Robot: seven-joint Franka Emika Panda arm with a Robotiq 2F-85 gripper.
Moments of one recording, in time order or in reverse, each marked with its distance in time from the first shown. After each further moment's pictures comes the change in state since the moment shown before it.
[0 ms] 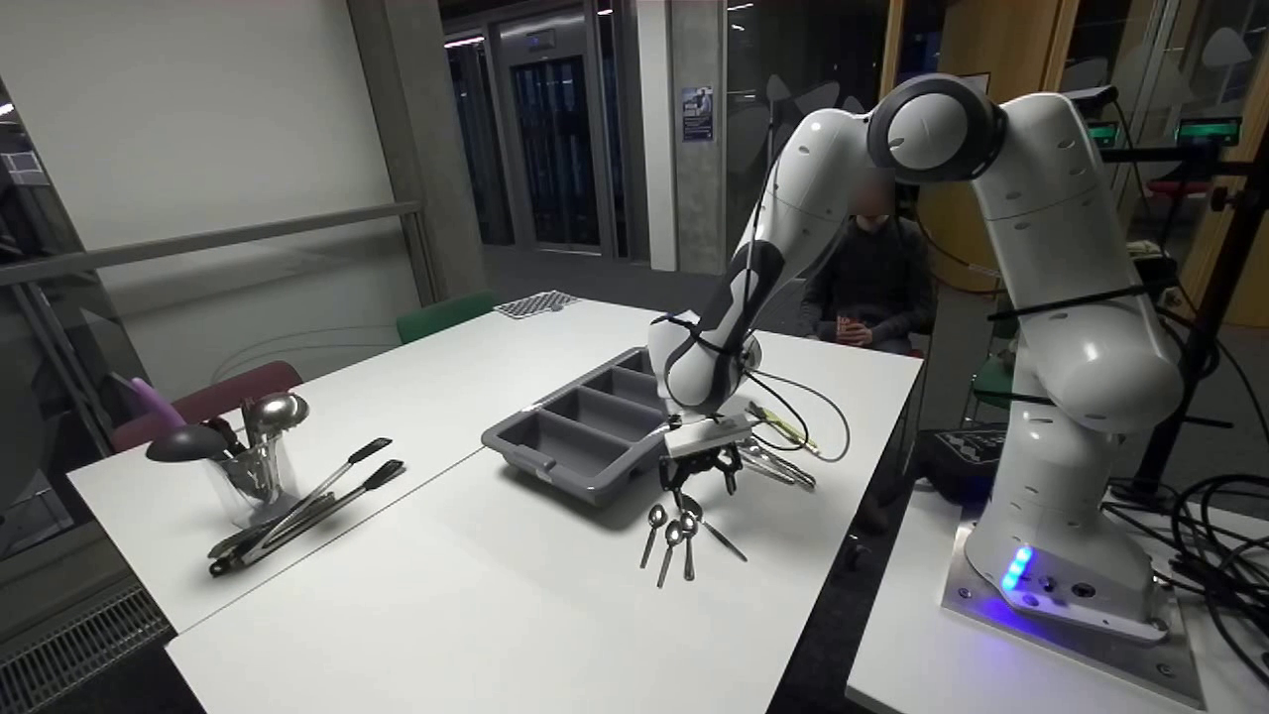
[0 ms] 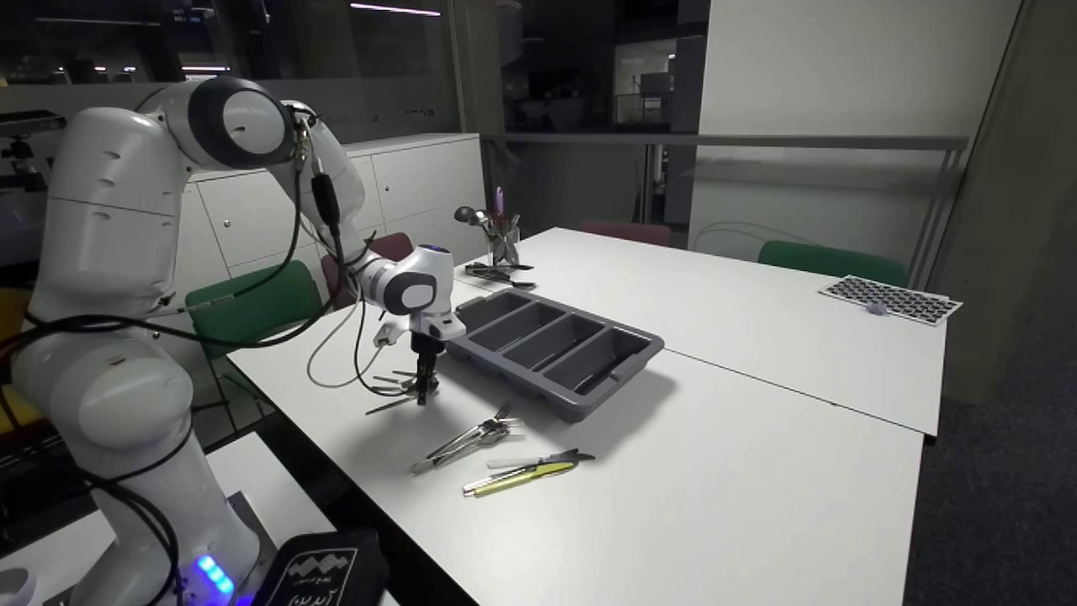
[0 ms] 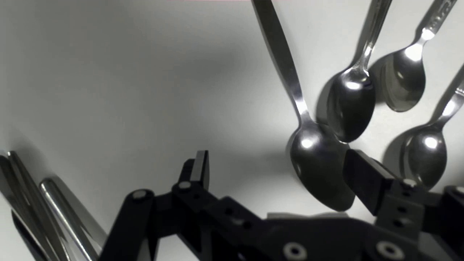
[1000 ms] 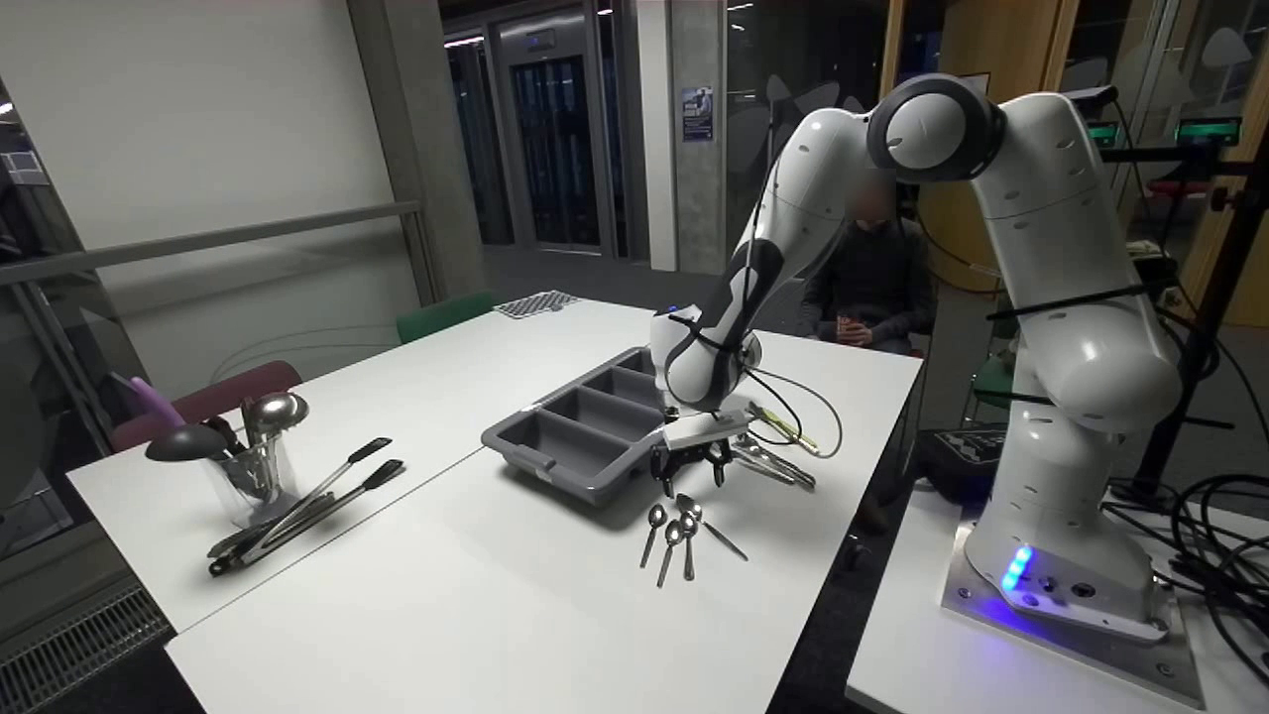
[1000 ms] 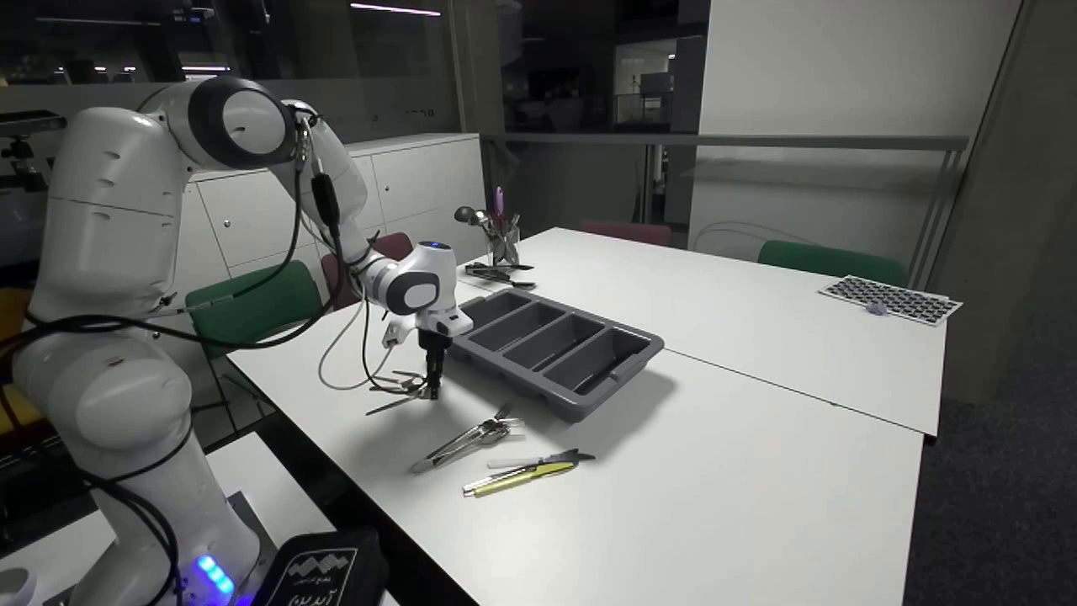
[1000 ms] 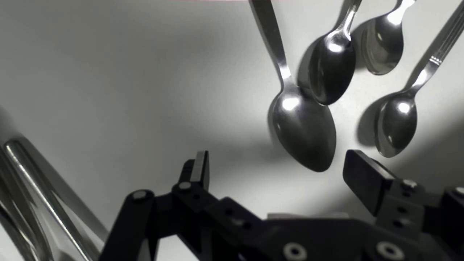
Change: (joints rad) arm -0.013 0.000 -0.001 0.004 -0.001 0.086 -0.069
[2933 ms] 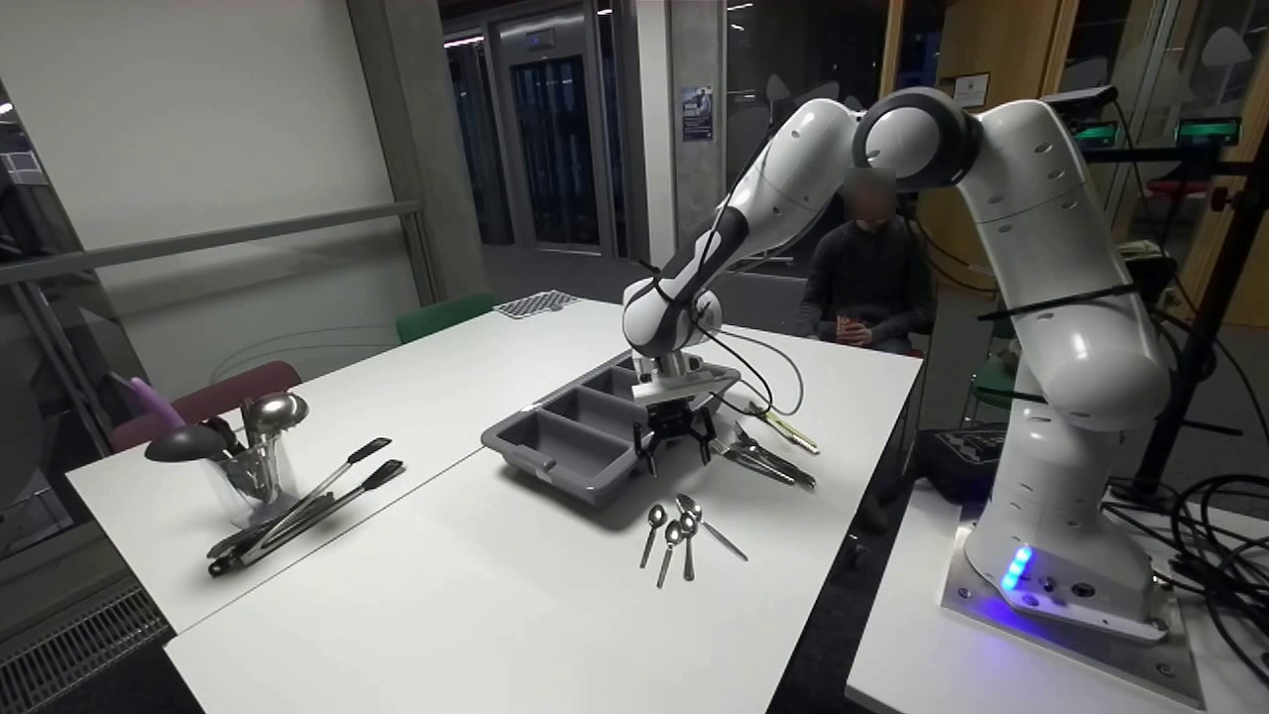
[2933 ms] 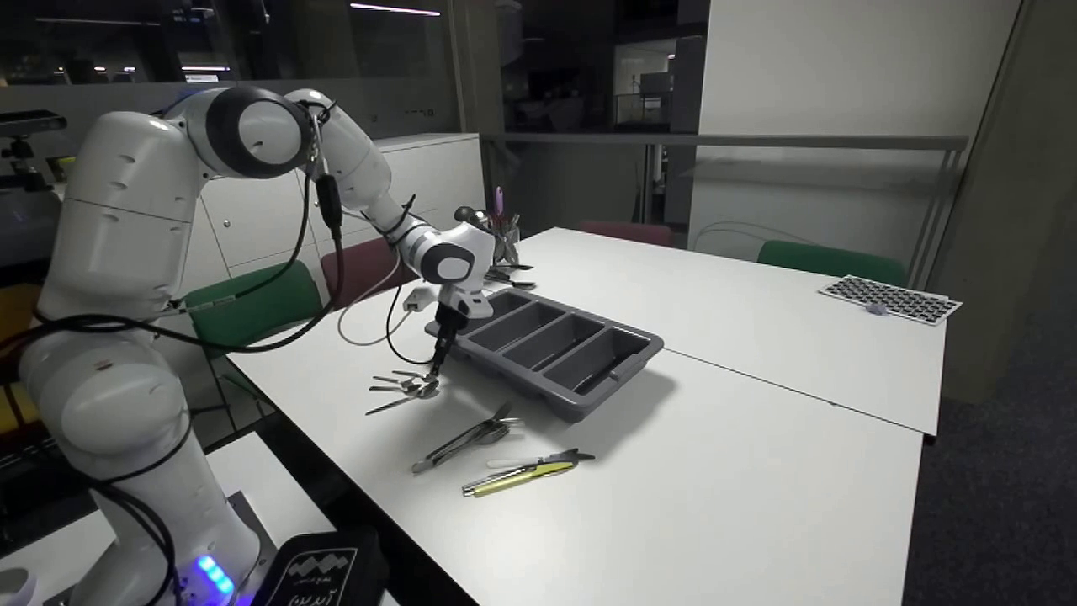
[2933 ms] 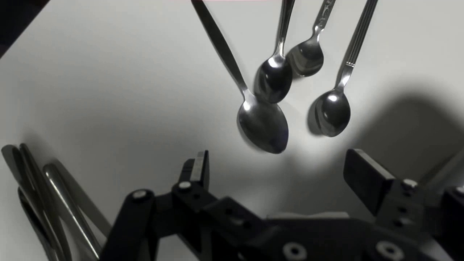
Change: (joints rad) arm -0.087 0.050 0.021 0.261 0.131 -0.421 -0.009
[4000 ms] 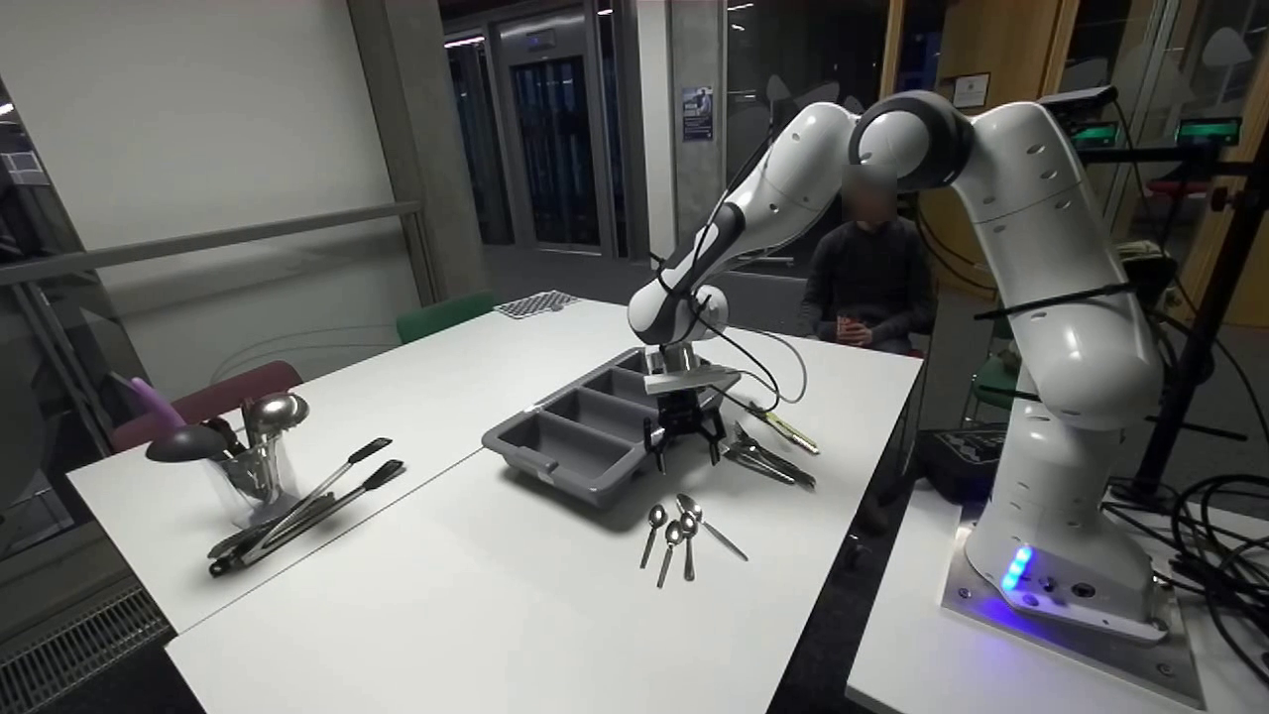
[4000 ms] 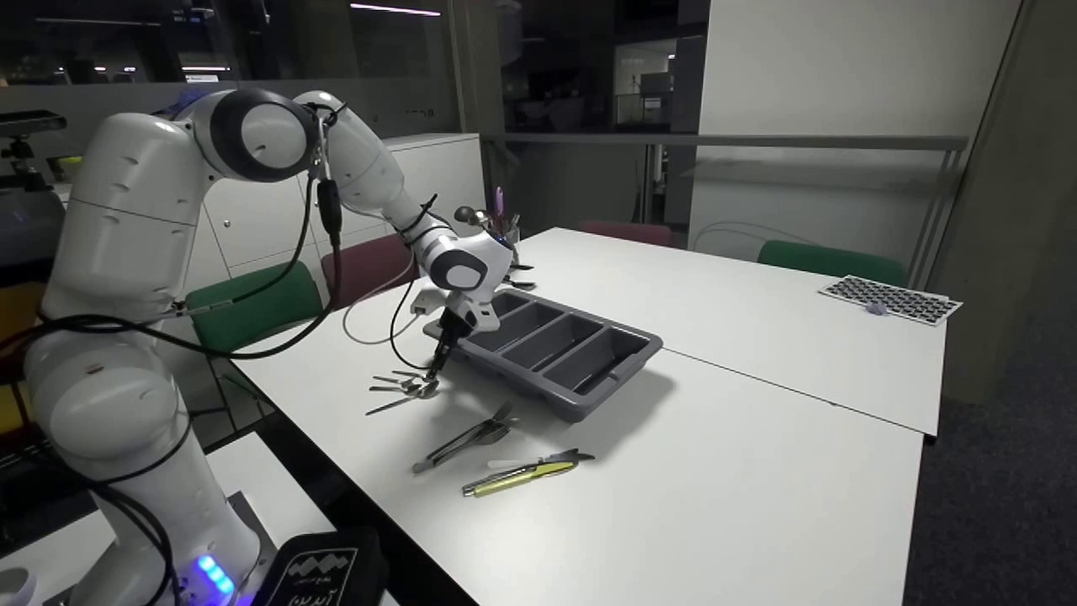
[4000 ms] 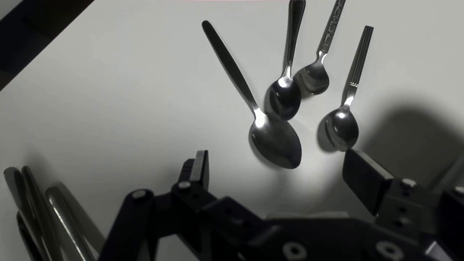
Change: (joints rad) arm -0.070 0.020 0.001 0.017 0.126 -0.111 -0.122
